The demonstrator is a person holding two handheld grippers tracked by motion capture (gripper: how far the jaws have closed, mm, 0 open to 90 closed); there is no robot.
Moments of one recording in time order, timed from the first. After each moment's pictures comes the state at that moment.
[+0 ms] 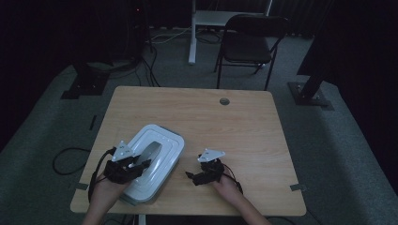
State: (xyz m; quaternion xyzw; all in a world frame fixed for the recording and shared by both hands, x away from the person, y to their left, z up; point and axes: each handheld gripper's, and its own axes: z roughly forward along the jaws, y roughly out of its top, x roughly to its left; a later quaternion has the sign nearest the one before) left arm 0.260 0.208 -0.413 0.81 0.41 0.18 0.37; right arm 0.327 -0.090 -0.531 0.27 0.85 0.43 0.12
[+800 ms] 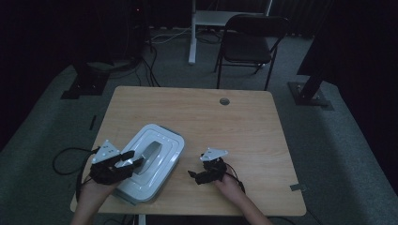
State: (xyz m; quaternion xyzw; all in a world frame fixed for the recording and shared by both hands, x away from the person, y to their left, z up) left arm 0.250 0.246 -0.394 0.78 0.41 0.19 0.43; right arm 0.329 -0.098 -0.530 0.28 0.85 0.42 0.12
